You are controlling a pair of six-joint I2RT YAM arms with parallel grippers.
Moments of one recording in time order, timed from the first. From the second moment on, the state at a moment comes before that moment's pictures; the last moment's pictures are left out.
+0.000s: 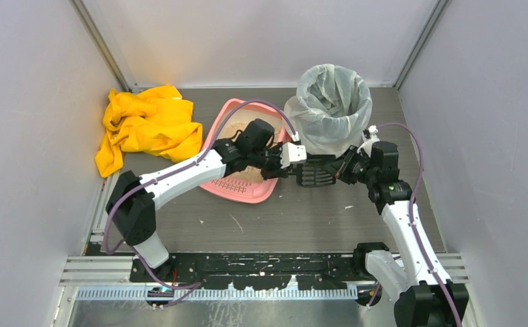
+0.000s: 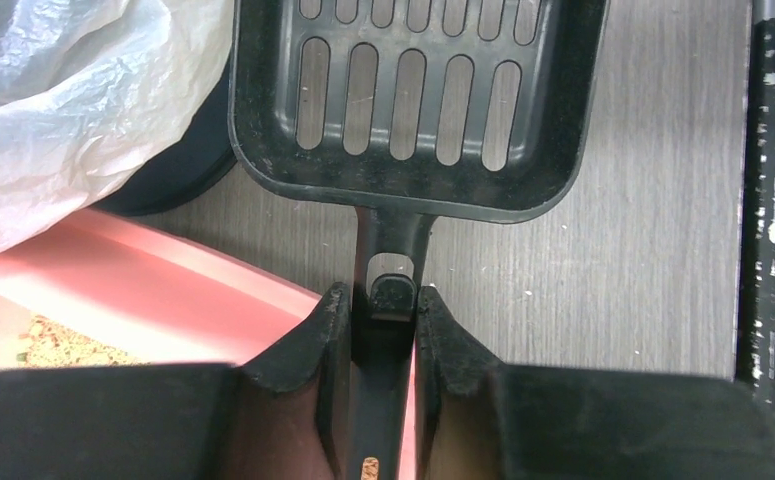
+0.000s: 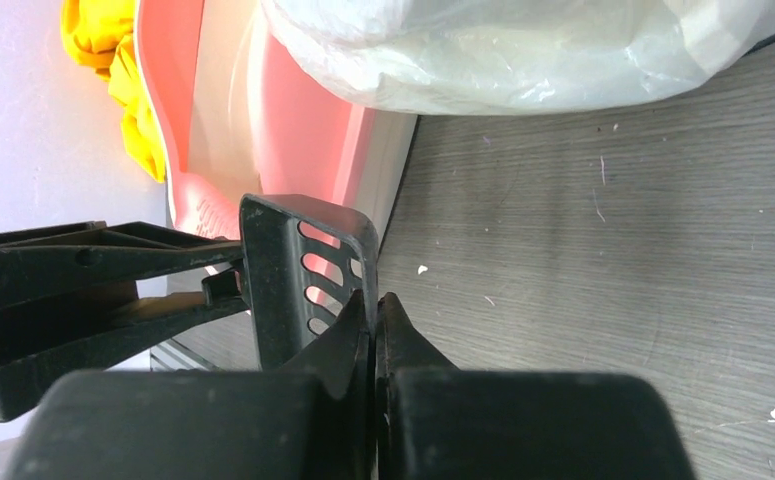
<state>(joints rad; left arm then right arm) -0.85 1.68 1.39 -0.44 0.44 0.55 0.04 0.87 0.68 -0.38 -0.50 0.63</state>
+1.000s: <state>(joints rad) -0.60 1.12 0.90 0.00 0.09 -0.46 0.04 0.83 0.68 -0.16 -0.59 0.77</state>
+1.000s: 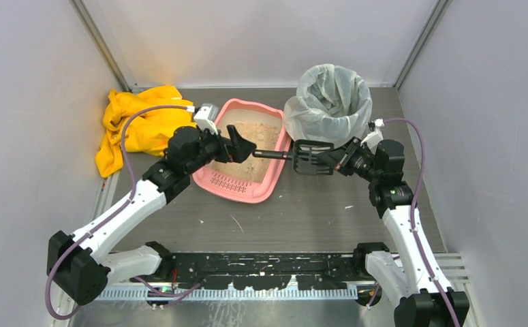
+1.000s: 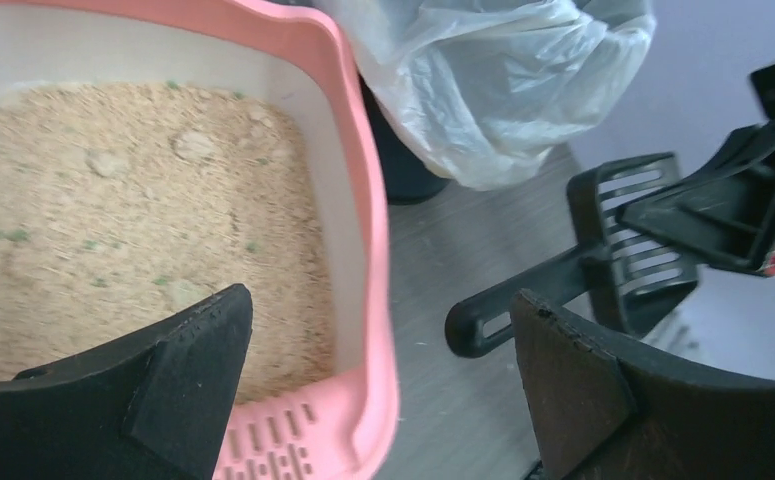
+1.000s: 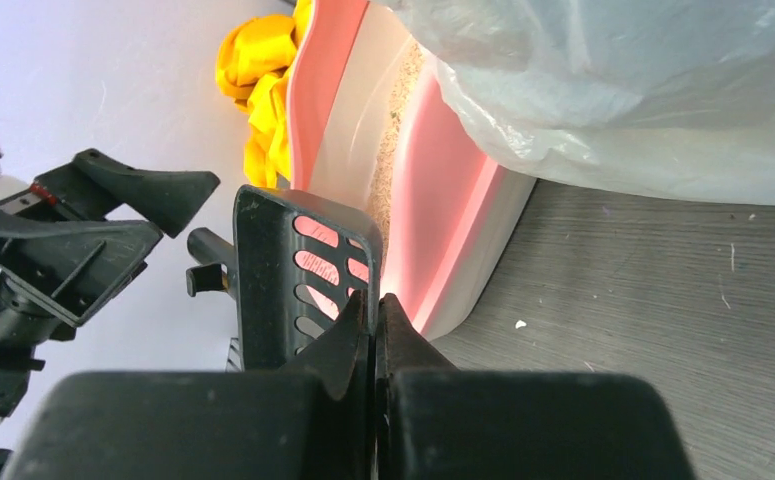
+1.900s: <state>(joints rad) -0.51 1.22 0.58 0.72 0.46 -1.23 0.12 0.85 0.70 -0.14 -0.59 0.71</state>
